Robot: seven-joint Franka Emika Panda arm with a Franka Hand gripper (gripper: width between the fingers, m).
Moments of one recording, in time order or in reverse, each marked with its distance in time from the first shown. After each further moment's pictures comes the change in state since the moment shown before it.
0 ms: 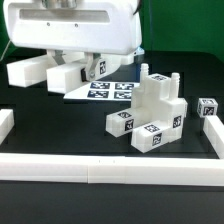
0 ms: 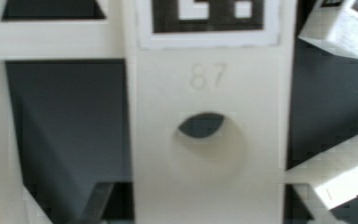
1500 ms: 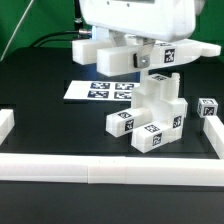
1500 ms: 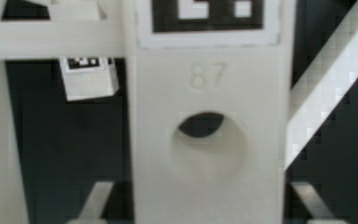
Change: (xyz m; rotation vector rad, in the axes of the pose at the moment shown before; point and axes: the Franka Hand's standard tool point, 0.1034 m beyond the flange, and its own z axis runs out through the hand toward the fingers) arm -0.036 -0.093 -0.017 0.016 -0.006 0.457
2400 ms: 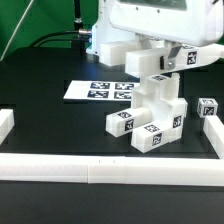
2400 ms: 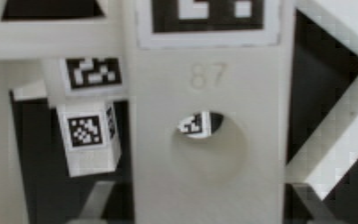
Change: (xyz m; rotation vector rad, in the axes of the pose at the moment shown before) arm -0.035 0.001 0.018 -0.016 0.002 -0.032
